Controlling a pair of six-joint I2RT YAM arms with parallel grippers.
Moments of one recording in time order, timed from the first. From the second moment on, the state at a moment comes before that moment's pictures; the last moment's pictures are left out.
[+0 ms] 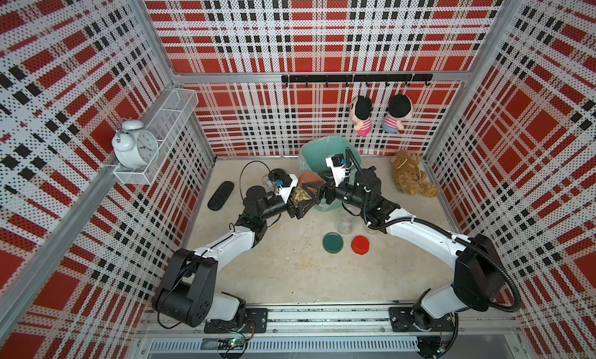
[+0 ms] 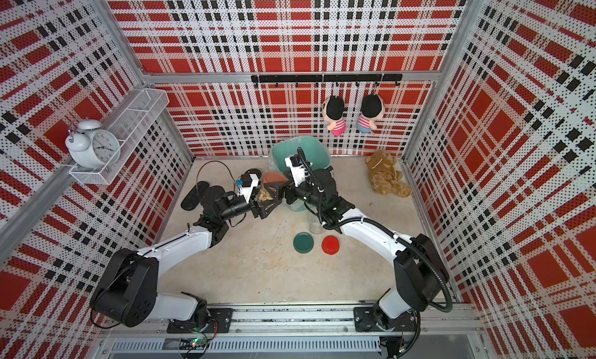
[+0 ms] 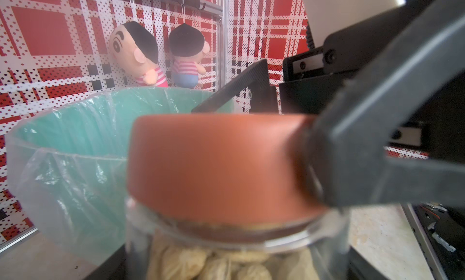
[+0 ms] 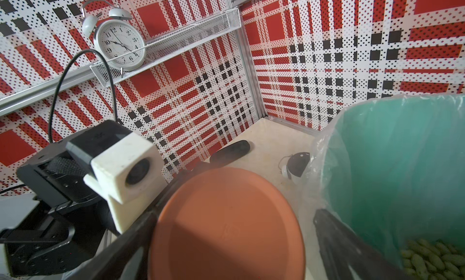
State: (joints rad) left arm -0.33 1.41 0.71 0.70 0.75 -0.05; right arm 0.68 1.54 1.13 0.34 -0.34 0.29
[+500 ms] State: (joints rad) left arm -0.33 1.41 0.71 0.70 0.76 -0.05; right arm 0.68 1.55 1.14 0.37 -0.39 0.31
